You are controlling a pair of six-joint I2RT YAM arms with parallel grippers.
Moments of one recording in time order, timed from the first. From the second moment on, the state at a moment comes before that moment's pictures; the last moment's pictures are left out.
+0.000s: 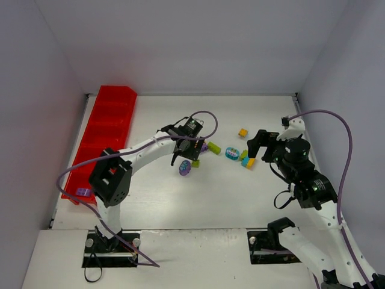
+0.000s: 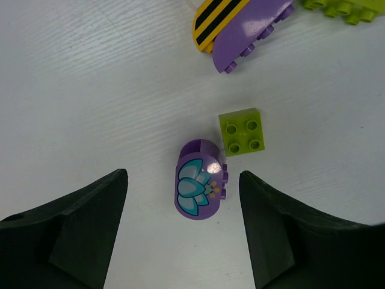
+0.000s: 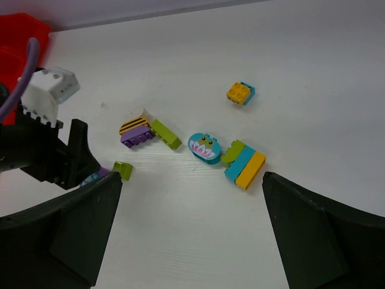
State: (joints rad) left arm -0.73 1.85 1.49 -0.69 -0.20 -0.31; right arm 0.35 0.72 0.93 -0.54 0.16 0.31
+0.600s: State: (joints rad) left arm -0.75 1.96 1.48 -0.75 -0.11 -0.30; right arm 0.35 0.72 0.93 -0.56 0.16 0.31
